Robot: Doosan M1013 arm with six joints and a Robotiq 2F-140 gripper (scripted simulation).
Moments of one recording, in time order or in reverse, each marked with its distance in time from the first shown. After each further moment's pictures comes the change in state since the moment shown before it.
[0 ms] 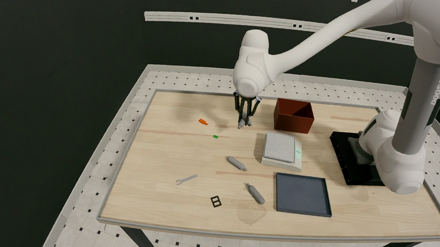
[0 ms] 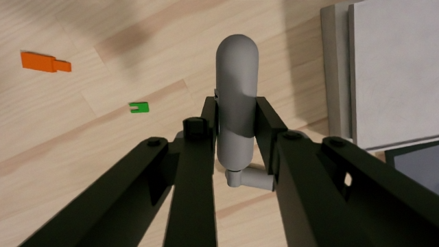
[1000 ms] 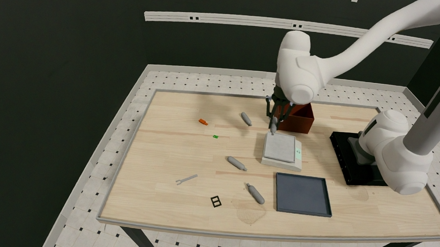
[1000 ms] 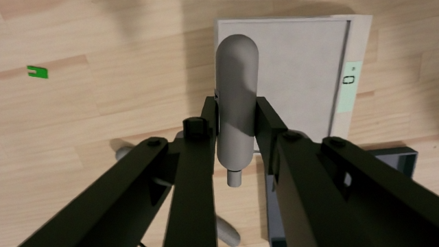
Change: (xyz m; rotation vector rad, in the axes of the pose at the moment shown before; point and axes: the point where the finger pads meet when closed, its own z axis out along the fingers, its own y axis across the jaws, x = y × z) arm 0.015 0.148 -0.026 -0.010 0.007 -0.225
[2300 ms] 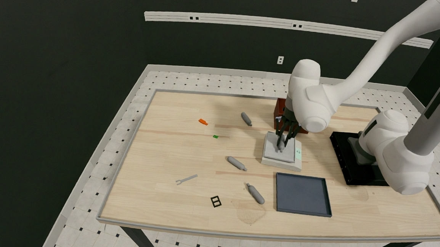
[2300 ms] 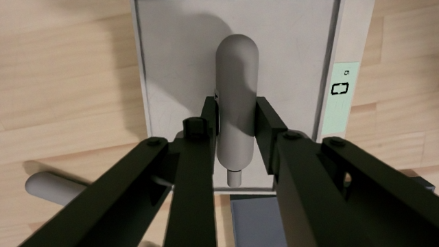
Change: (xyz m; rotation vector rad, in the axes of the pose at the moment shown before) arm -0.008 0.060 0.095 0.008 -0.005 -0.012
